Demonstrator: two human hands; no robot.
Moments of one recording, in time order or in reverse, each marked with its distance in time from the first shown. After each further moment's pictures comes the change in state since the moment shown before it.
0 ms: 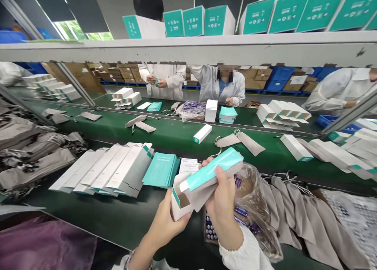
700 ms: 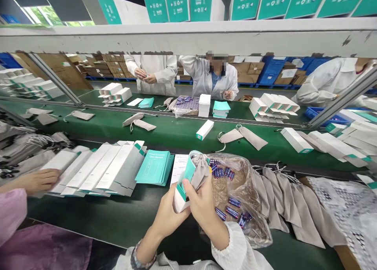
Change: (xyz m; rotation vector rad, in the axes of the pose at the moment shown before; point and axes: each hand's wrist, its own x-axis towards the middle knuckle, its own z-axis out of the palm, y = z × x) left_hand 0.013 -0.005 0.017 -0.101 -0.038 0.040; right_hand -0.017 0.026 -0.029 -0.722 -0.219 -0.258
